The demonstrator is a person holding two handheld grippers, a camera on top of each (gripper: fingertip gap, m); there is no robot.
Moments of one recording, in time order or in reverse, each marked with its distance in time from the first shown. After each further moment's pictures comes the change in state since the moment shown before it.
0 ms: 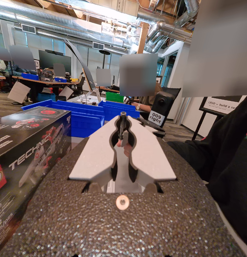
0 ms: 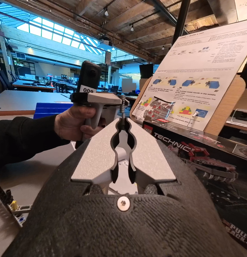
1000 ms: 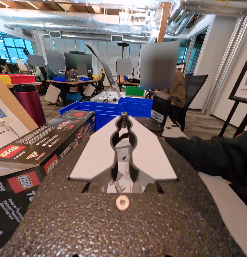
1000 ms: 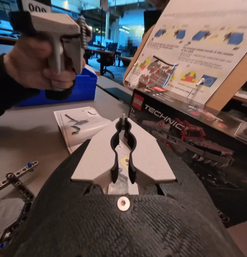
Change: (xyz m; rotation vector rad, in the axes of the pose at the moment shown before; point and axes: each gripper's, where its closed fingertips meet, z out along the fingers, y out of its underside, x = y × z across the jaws) left arm -0.014 -0.024 -0.033 -0.063 -0.146 0.134; right arm 0.033 0.059 0.015 -0.286 -0.008 -0.034
